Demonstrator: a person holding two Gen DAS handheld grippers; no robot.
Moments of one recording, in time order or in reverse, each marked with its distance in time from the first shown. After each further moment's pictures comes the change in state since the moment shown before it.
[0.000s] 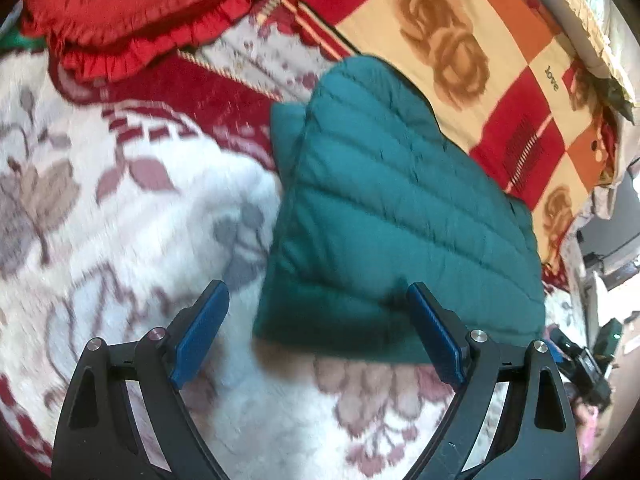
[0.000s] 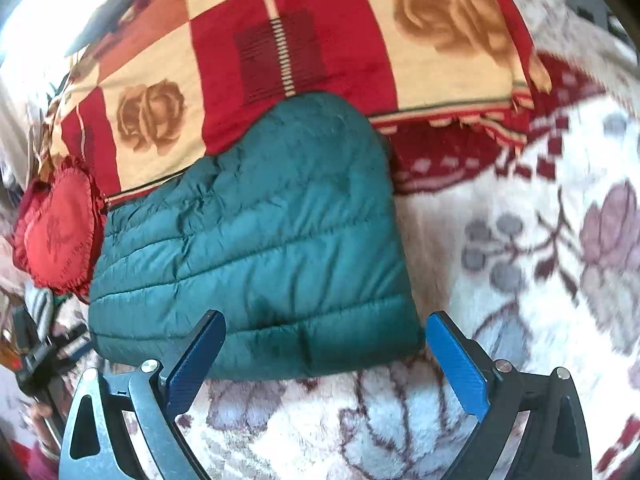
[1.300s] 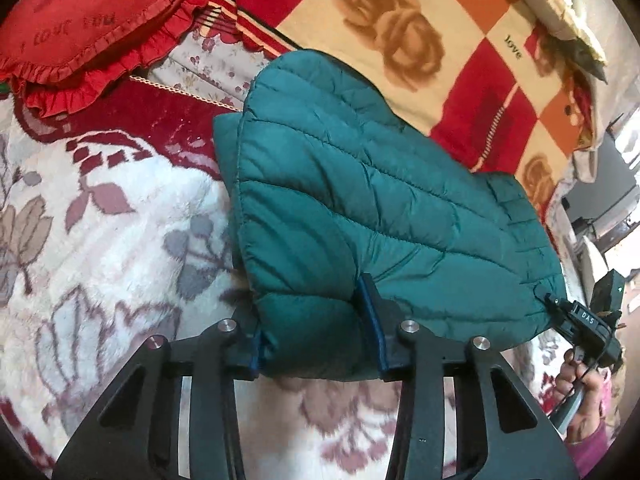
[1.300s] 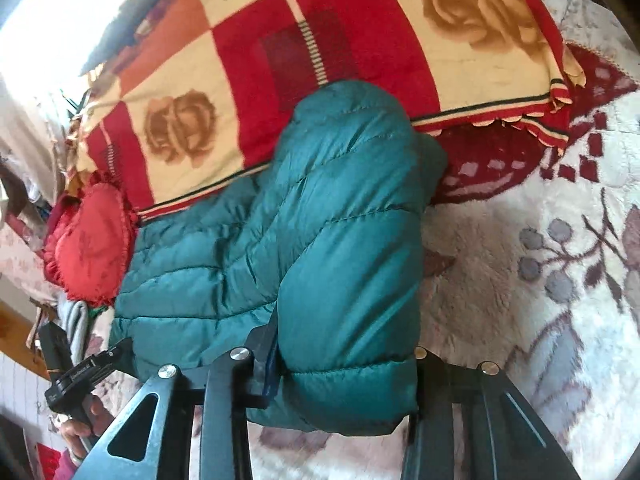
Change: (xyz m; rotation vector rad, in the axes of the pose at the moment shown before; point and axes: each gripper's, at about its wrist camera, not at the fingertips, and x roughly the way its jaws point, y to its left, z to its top) left arm -0.010 -0.032 -0.001 0.135 -0.003 -0.034; right arm -0.003 0.020 0.008 0.021 -0.003 0.137
